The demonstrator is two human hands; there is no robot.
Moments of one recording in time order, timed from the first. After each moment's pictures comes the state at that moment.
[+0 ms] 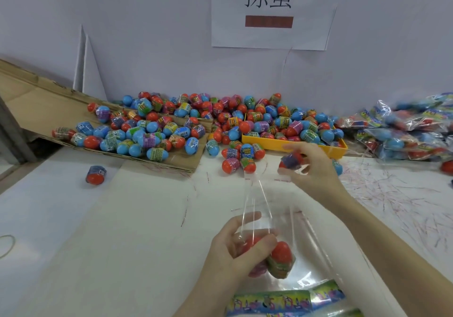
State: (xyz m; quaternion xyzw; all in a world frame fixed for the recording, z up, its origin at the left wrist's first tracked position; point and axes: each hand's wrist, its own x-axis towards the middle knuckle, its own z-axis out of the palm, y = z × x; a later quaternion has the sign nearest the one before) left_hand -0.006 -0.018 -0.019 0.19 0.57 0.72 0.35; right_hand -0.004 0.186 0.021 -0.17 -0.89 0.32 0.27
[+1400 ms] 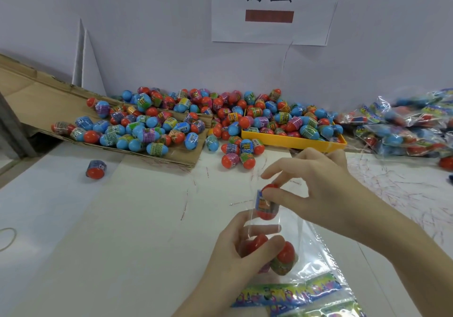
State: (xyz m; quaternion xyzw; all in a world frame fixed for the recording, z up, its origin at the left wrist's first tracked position) left_hand 0.001 -0.016 -0.016 0.23 0.61 0.69 0.32; right_hand 0.046 0.117 0.088 -0.07 -0.99 0.10 0.08
